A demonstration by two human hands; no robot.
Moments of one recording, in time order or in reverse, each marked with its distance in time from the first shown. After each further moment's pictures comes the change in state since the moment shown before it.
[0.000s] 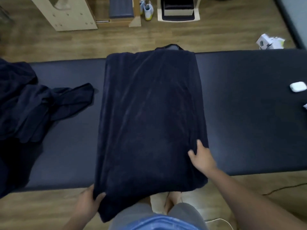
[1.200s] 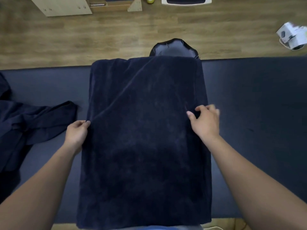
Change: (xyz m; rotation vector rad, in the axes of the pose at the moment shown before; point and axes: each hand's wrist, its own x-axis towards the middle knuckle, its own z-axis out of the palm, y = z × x) left_hand 0.221 0.204 -0.113 -0.660 0.217 -0.130; right_hand 0.193 -0.089 -0.107 -0.047 0.291 0.010
